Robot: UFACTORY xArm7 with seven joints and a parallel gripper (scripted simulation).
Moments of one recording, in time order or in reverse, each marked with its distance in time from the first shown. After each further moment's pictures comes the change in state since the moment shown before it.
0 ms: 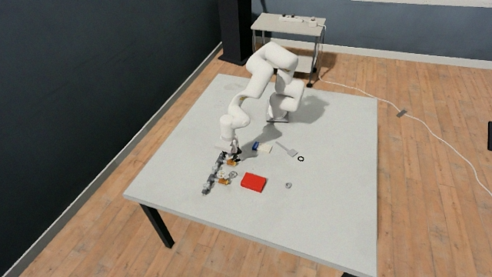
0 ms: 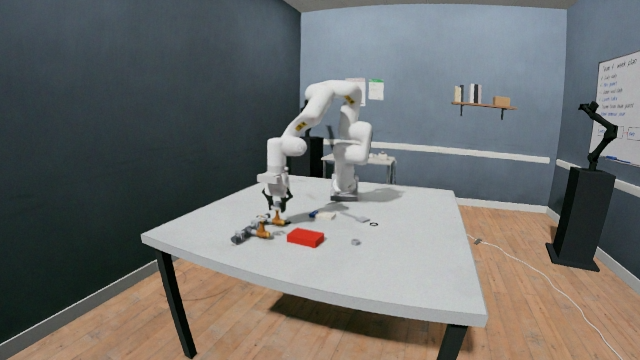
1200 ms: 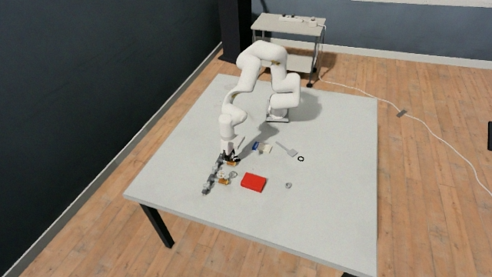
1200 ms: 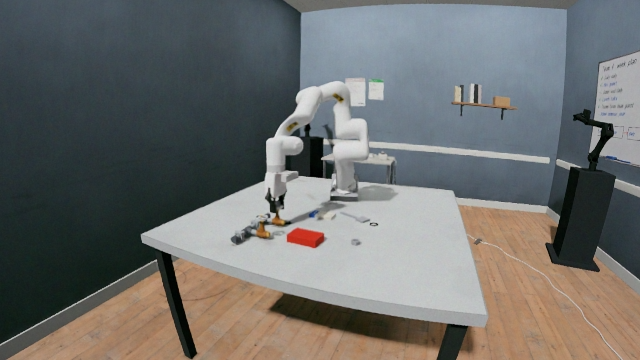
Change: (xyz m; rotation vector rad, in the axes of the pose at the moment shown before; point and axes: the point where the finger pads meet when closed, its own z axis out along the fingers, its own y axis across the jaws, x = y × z) arm 0.000 0.000 0.000 0.012 0.037 -1.482
